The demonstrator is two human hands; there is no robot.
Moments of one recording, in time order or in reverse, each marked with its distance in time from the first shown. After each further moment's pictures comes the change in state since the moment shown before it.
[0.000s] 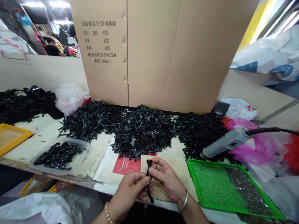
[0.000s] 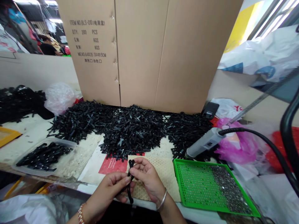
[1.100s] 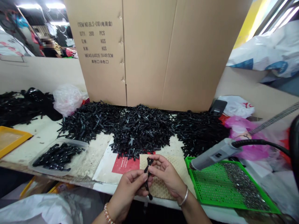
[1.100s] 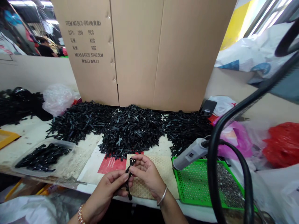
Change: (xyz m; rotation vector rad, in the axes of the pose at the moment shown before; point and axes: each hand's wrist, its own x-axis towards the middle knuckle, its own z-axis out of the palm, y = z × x) left_hand 0.000 -0.007 0.002 -0.114 0.043 0.056; right_hand -0.001 -0.011 -0.003 -0.150 -0.024 -0.079
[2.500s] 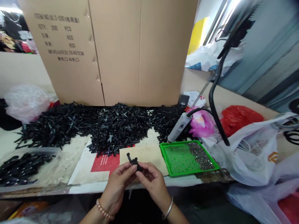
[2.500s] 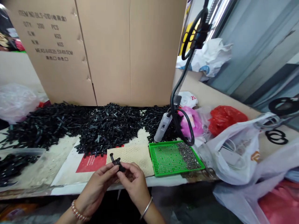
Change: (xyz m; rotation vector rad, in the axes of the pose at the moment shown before) left_hand 0.001 -0.019 0.031 -0.230 0.026 -0.048; right_hand -0.069 0.031 -0.001 -0.356 0.303 -0.328
